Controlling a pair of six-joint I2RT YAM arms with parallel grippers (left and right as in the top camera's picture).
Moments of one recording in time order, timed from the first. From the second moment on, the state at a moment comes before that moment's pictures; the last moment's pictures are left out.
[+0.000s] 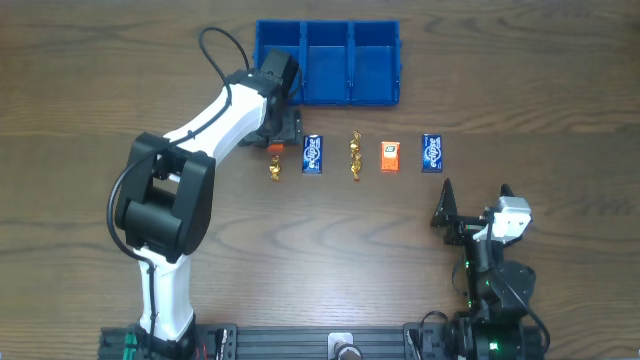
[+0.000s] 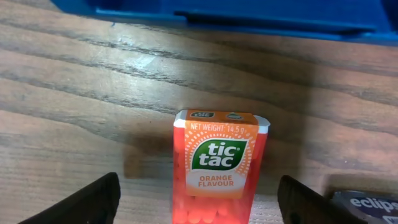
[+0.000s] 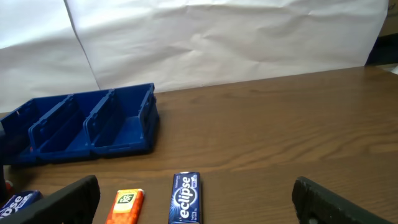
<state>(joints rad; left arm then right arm) -0.40 2.14 1.54 -0.80 -0.06 -0.45 -0.01 0.01 0.01 -0.08 0.03 0.13</state>
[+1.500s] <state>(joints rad) -0.42 2.02 2.13 -0.81 -0.29 -0.35 -0.01 0.01 0.01 -0.08 0.03 0.13</state>
